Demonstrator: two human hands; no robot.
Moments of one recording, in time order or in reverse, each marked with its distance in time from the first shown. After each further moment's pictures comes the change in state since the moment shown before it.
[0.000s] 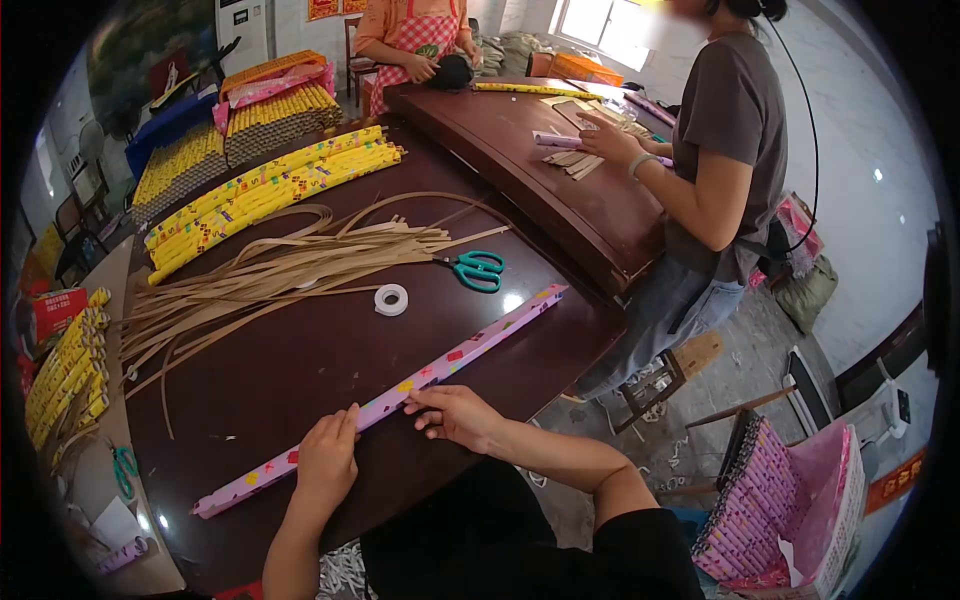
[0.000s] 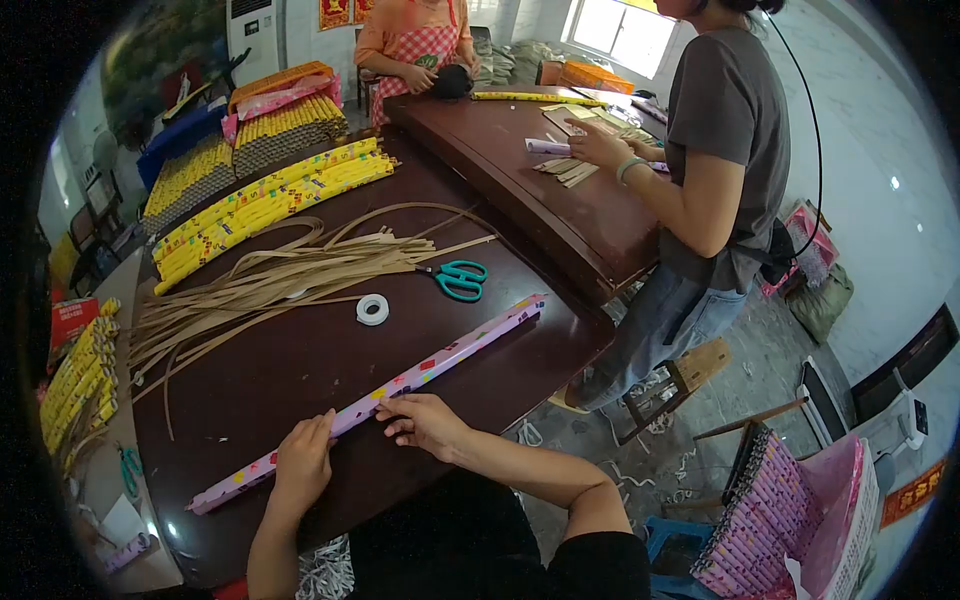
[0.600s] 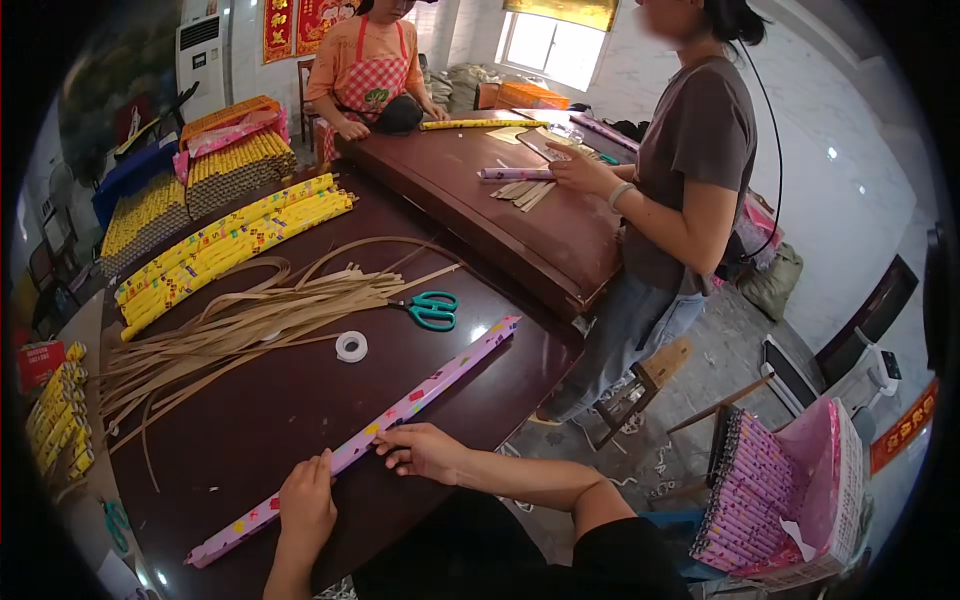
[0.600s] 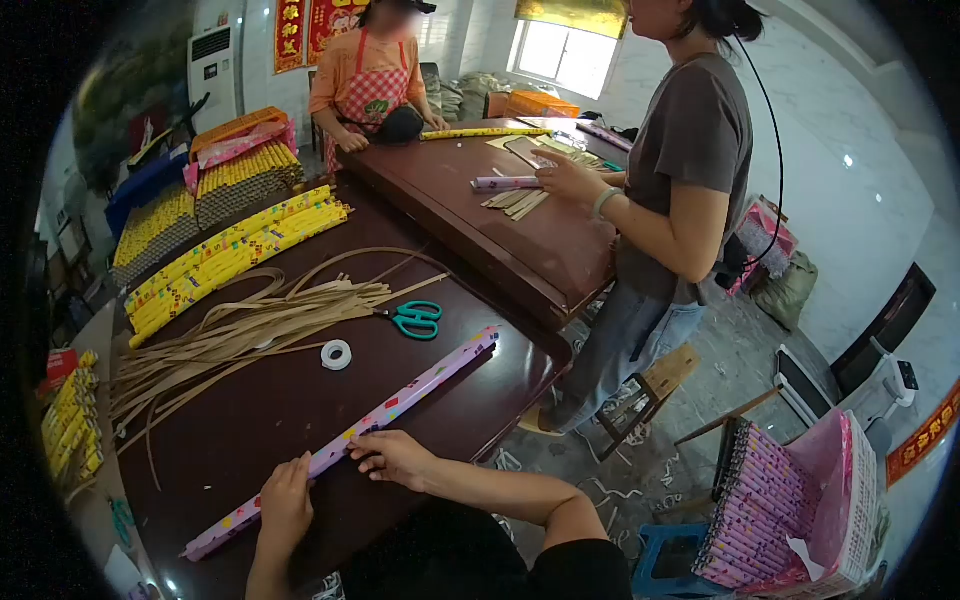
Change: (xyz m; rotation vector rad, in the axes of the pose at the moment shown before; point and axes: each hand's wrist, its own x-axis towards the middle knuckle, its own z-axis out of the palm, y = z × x) left_hand 0.001 0.001 0.000 -0.003 0.007 0.023; right_hand 0.004 0.001 -0.001 0.024 -0.005 0.024
